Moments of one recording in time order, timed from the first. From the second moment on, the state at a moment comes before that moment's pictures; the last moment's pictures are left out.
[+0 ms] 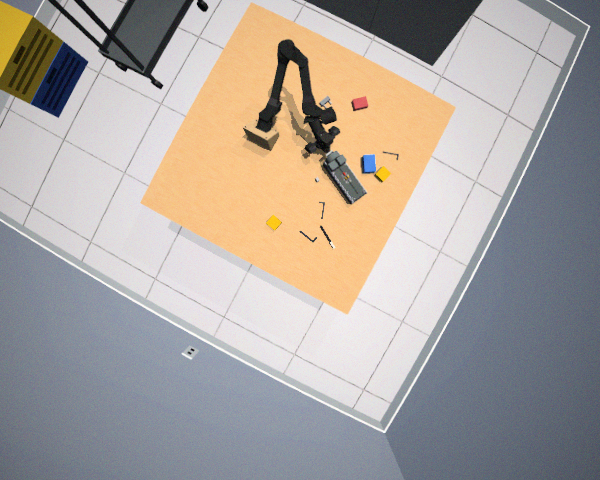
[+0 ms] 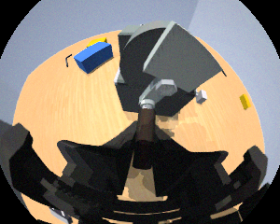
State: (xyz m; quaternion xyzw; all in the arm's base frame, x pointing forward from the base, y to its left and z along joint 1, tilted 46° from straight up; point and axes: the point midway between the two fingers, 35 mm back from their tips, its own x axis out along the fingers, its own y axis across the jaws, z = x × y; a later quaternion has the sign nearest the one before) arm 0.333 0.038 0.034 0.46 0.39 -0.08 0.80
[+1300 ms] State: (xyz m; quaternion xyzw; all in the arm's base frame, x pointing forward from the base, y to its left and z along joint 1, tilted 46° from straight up) arm 0.312 -0.002 0.025 0.45 0.40 -0.08 0.79
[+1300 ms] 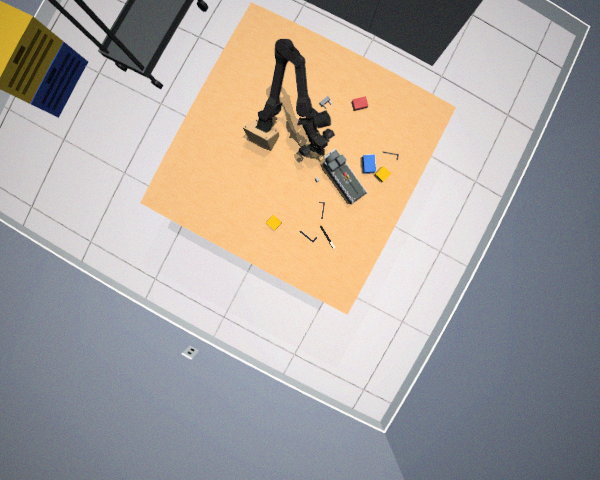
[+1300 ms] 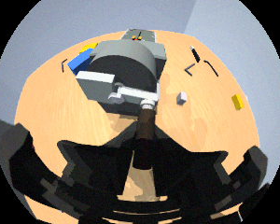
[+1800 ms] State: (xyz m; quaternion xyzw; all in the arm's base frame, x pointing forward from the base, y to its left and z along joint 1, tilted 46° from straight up) arm 0.312 -0.014 0.043 0.45 0.40 -0.09 0.79
